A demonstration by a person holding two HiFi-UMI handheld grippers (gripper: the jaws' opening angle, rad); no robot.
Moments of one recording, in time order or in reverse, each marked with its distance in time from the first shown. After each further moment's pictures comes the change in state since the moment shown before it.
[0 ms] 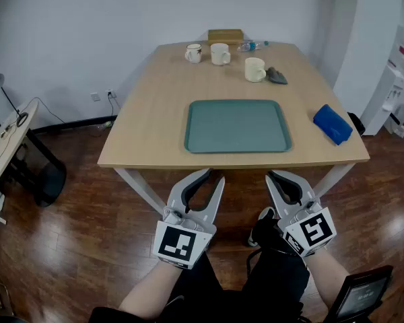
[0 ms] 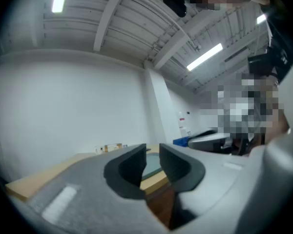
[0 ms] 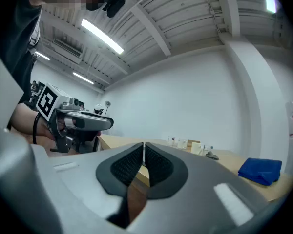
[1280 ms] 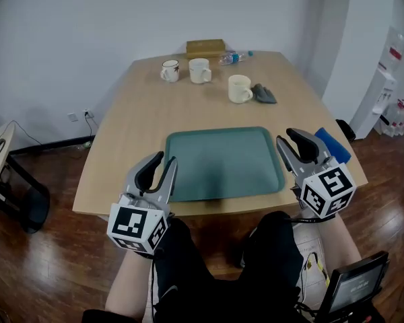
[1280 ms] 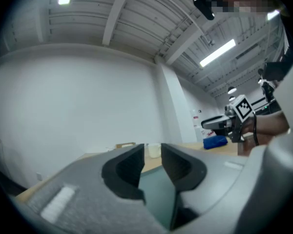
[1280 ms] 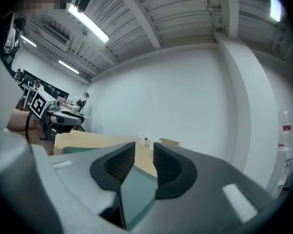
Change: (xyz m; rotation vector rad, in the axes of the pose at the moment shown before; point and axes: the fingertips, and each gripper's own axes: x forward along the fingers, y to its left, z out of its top) left arm 0.106 0.156 -0.010 -0.035 0.008 0.093; right arm 0.105 -0.188 0.012 -0.002 0.077 -0.150
